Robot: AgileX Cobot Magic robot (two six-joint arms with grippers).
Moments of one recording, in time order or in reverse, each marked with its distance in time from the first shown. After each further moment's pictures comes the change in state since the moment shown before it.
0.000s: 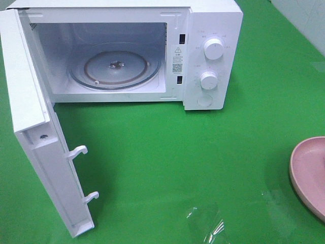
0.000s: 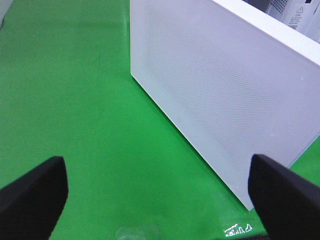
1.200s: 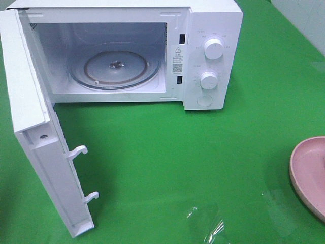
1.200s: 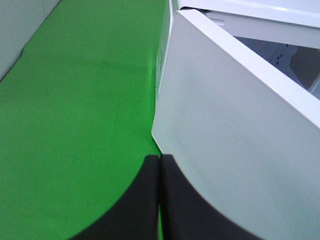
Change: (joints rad) left arm 0.000 0.515 0.144 -0.012 -0.766 -0.040; right arm 0.000 0.000 0.000 0.000 0.000 0.000
